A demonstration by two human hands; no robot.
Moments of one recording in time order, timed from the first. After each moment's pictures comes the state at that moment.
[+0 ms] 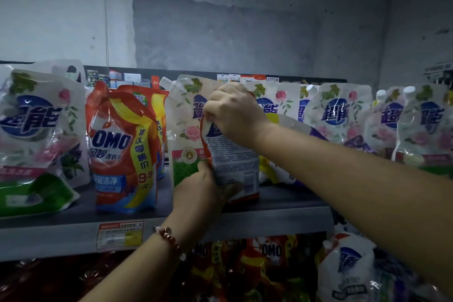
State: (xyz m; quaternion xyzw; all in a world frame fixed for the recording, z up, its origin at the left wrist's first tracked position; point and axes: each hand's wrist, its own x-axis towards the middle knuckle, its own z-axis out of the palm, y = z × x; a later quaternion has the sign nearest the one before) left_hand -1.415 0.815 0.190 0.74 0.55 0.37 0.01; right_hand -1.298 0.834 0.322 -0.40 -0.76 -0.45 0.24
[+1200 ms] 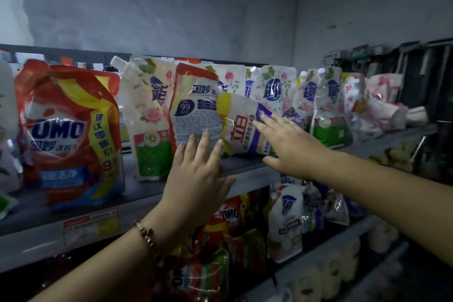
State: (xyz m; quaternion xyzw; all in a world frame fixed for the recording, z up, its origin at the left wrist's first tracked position) left_hand -1.420 0.773 0.183 0.88 0.33 0.29 -0.18; right_hand -1.223 0.678 0.245 -0.74 -0.63 -0.24 0.03
